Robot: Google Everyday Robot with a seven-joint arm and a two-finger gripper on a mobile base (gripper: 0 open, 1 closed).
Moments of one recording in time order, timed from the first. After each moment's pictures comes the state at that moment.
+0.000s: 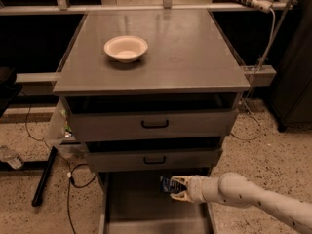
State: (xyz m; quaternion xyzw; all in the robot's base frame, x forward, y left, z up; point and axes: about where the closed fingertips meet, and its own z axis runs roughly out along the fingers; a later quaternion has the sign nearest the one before) arm 0.503 -0.101 0.405 -0.67 0.62 0.11 0.41
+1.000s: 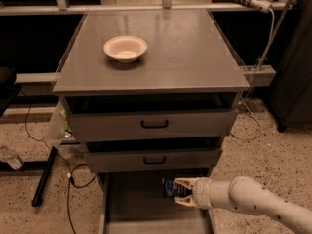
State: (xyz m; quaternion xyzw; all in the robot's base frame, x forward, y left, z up) arm 0.472 -0.104 0.463 -0.70 0.57 0.08 0.42
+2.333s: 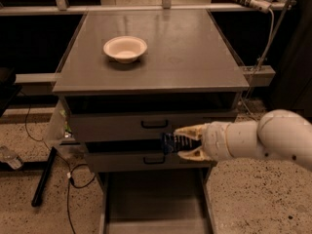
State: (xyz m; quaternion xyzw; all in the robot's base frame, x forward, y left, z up) arm 0.487 -0.094 0.733 -0.77 0.46 0.00 0.44
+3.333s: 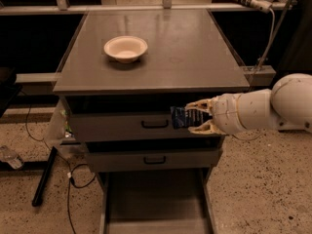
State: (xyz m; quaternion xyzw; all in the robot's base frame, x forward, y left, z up) arm 0.527 -0.123 0.796 -0.74 0.51 -0.03 0.42
